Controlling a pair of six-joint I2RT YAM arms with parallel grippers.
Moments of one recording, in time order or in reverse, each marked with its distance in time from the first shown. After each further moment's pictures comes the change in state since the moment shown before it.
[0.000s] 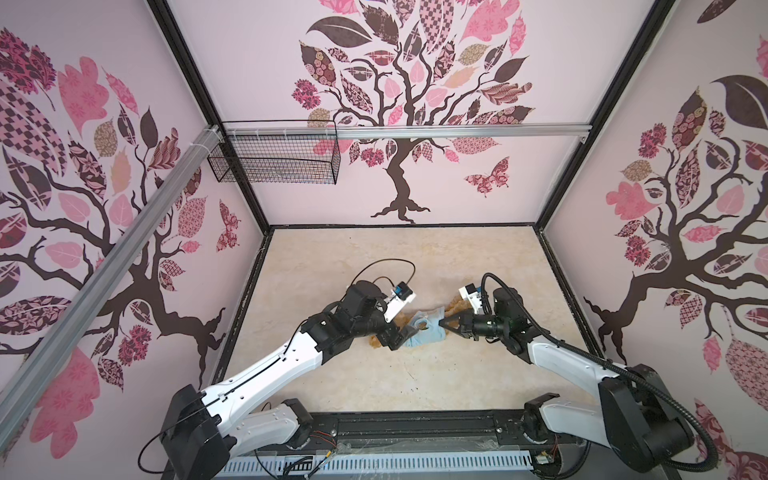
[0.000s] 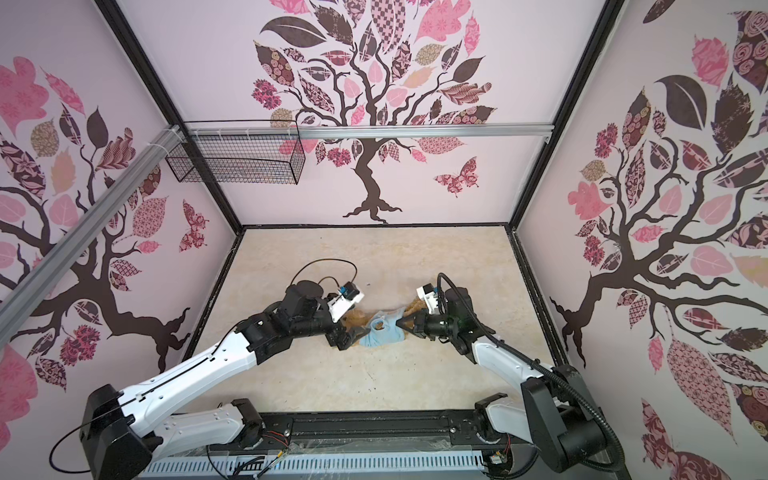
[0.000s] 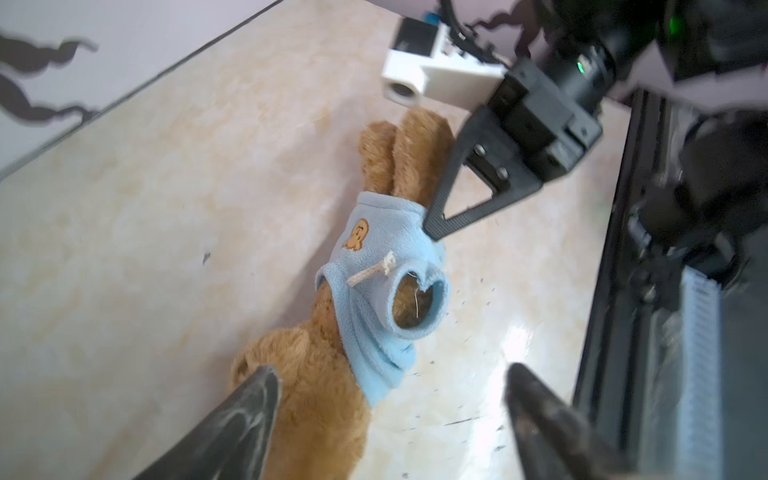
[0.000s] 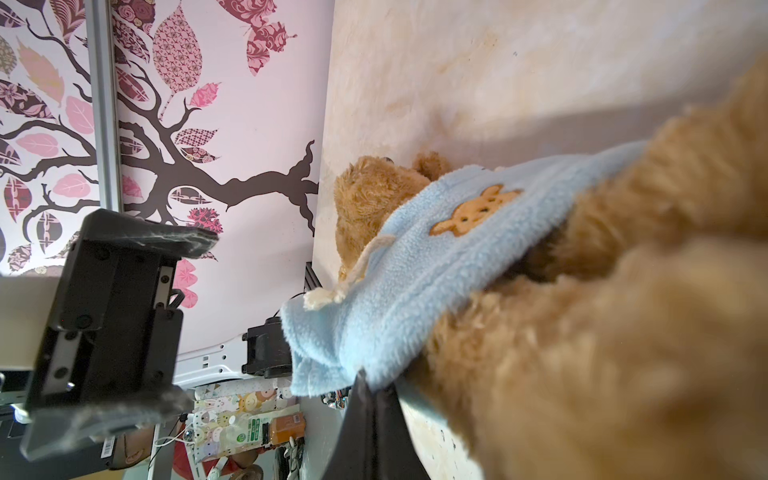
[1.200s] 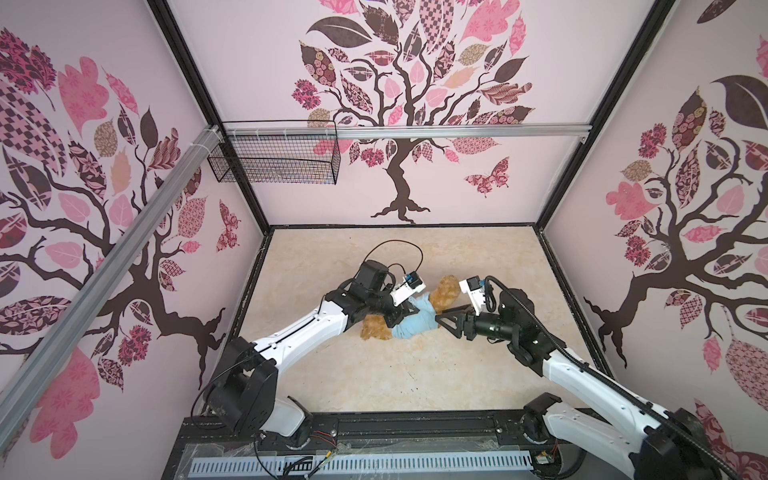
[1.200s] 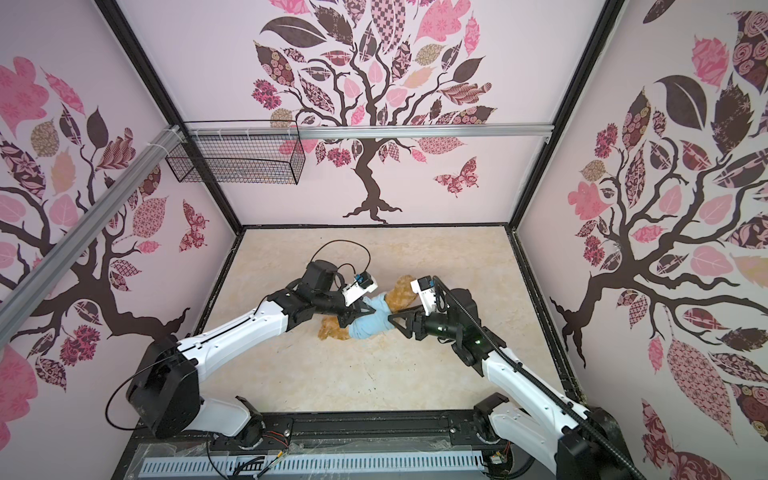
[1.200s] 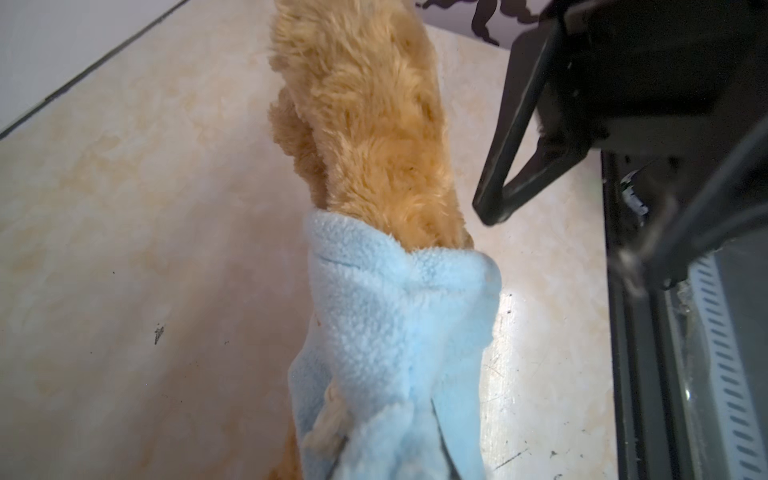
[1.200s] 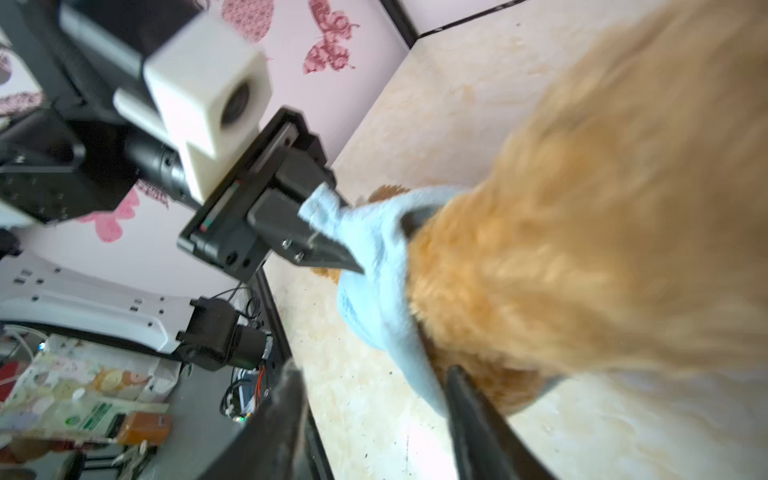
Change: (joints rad) left arm 0.174 0.257 0.137 0.063 0.321 0.125; right arm 0.190 -0.287 0.040 -0.097 0.256 -0.426
